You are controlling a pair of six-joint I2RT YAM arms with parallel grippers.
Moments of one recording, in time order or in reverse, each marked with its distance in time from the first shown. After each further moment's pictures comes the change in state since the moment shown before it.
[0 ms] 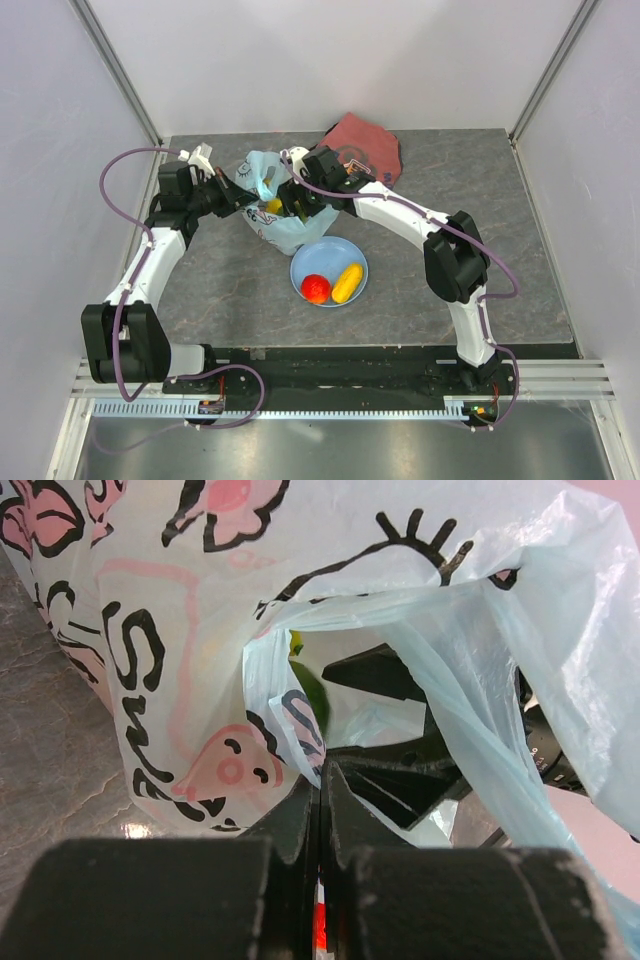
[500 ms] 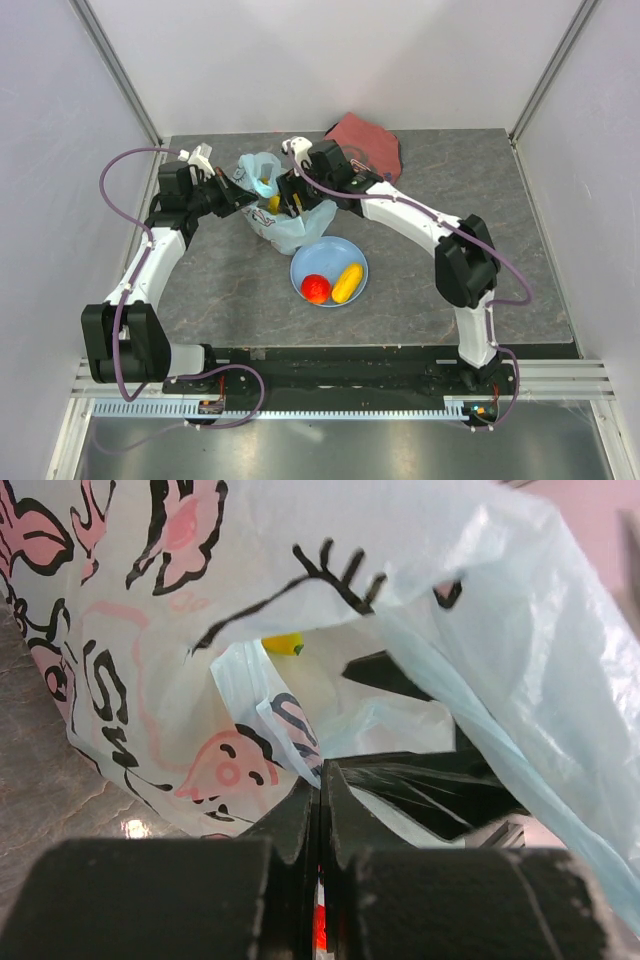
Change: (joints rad) left arm 0.000 0.000 0.000 0.001 0.000 0.000; right arm 0.000 -0.037 -0.003 0.069 -0.061 0.018
